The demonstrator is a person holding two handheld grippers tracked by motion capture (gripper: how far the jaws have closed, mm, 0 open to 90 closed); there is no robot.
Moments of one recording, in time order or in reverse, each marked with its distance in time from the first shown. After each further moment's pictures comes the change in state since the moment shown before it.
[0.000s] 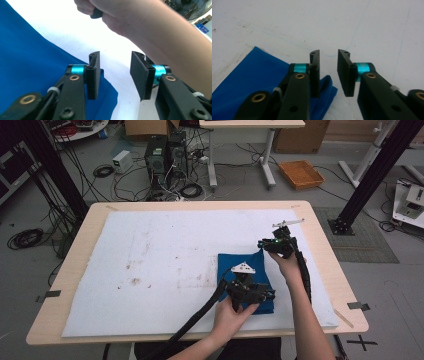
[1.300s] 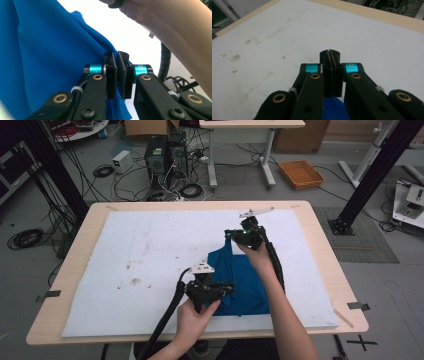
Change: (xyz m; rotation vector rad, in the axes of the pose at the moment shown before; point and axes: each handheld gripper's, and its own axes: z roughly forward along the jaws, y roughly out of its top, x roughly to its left) left arm 0.012 -0.012 -0.089 -0.039 0.170 -0.022; right arm 0.090 0.053 0.013 -0.102 0.216 -0.118
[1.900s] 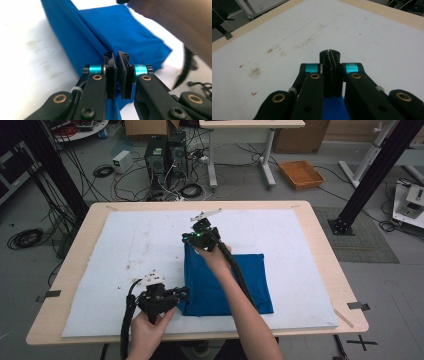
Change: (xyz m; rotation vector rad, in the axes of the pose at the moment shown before) left arm 0.036 -0.038 -0.103 -0.041 0.182 -0.026; right arm 0.085 0.030 0.090 0.026 0.081 -0.072
